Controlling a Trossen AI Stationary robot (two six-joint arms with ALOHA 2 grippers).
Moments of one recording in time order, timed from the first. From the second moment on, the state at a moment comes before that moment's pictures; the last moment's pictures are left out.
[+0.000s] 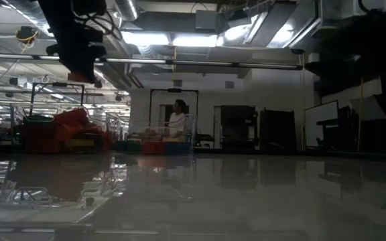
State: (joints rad) left arm 0.60 0.96 0.91 -0.89 -0.55 -0.23; right arm -0.10 0.22 0.04 0.22 -0.15 0.26
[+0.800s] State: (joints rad) left arm 0.70 1.07 0.91 -1.00 -0.56 -0.23; right arm -0.10 0.20 0.01 0.23 -0.15 0.26
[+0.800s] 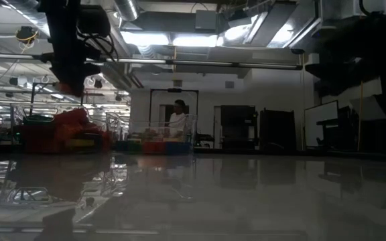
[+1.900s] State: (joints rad) left arm 0.72 1.31 0.91 -0.95 -0.57 -0.20; right arm -0.10 0.20 0.01 0.10 -0.14 0.29
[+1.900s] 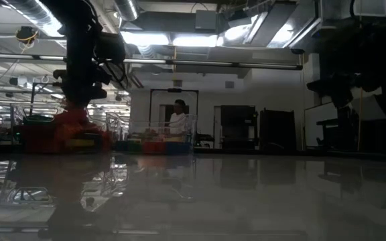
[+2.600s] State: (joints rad) left arm 0.72 1.31 0.91 -0.95 -0.57 -0.20; right arm -0.10 0.18 0.01 0.12 -0.12 0.19
